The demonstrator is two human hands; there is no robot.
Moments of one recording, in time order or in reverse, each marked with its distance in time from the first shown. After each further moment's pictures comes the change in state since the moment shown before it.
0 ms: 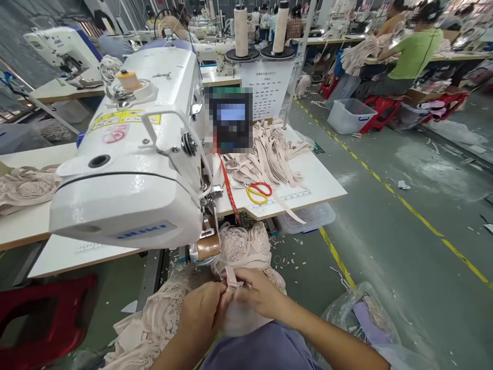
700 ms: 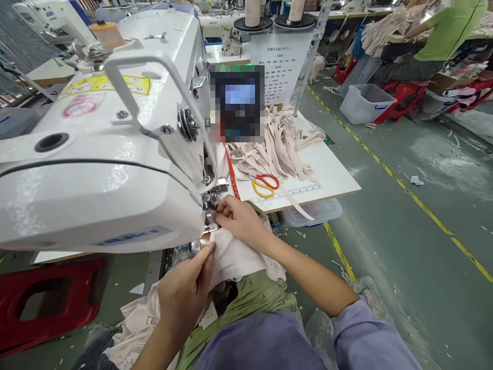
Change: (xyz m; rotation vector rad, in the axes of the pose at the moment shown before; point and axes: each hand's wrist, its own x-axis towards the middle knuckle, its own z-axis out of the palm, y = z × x) left_hand 0.029 -0.015 -0.022 0.408 0.050 -0.201; right_hand 0.114 -0.044 -0.036 -0.100 0.209 -0.029
